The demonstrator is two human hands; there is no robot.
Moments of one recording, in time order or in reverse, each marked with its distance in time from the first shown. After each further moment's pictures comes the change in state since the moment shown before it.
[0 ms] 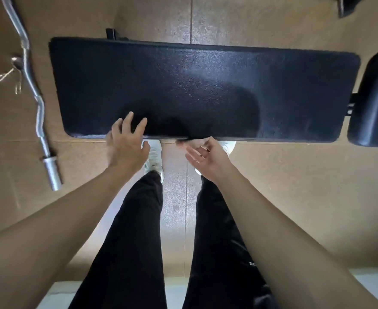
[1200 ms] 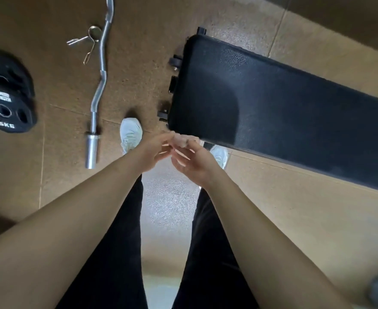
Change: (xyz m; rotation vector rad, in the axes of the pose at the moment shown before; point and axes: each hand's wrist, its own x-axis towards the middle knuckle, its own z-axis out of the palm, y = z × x) left_hand 0.003 -0.215 -0.018 -1.628 -0.643 -0.700; right_hand 0.019 0.199 0.224 -0.307 -0.134 0.111
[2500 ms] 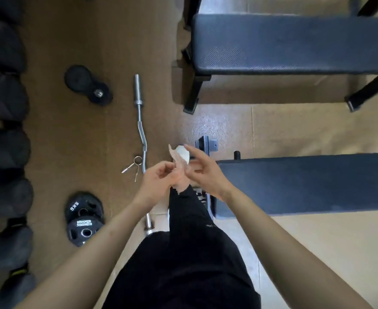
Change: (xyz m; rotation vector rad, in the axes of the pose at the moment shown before) left_hand -0.201 0.312 -0.091 0.402 -0.009 0.634; right_hand -0.142 -0.148 0.275 -0.882 -0.116 -0.908
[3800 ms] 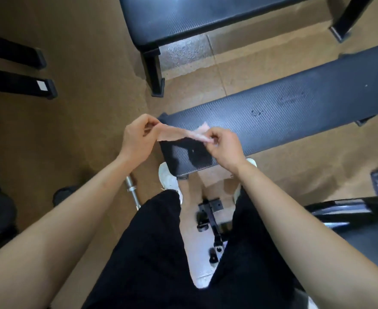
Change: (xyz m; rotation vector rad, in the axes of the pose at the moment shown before) left_hand 0.488 0.394 0.065 0.717 -0.032 0.380; right_hand 0.372 -0.162 -0.363 -0.335 0.498 0.016
